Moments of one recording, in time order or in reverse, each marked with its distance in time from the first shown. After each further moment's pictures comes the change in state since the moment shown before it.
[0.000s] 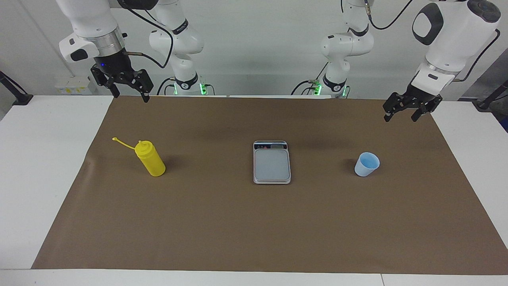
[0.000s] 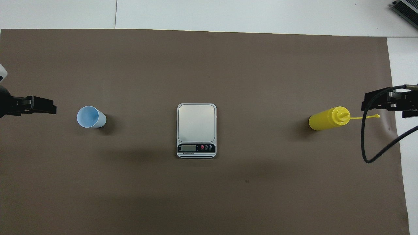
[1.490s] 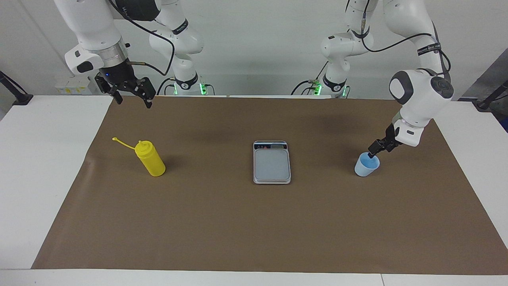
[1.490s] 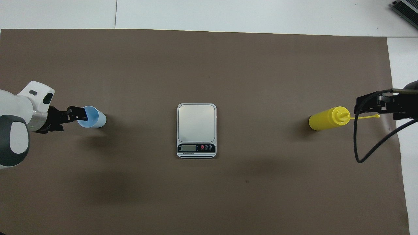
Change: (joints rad) left arm 0.048 0.120 -0.007 -0.364 -0.071 0.454 -0.226; right arm -0.001 0.001 0.002 -0.058 0.000 0.017 -0.026
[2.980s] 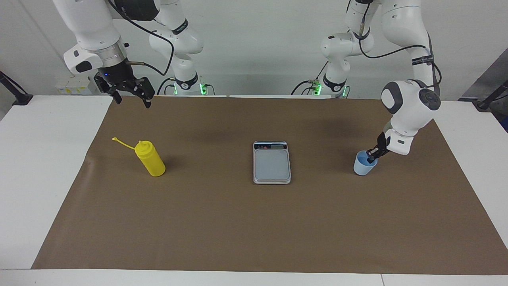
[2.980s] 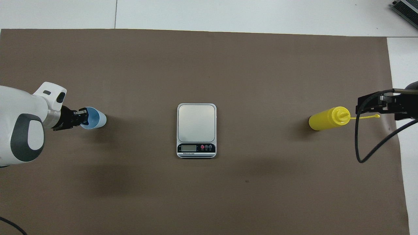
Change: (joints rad) left arm -0.022 0.066 -0.006 0.023 0.000 0.034 -0.053; right arm -0.003 -0.002 -0.002 -0.001 0.000 0.000 -0.001
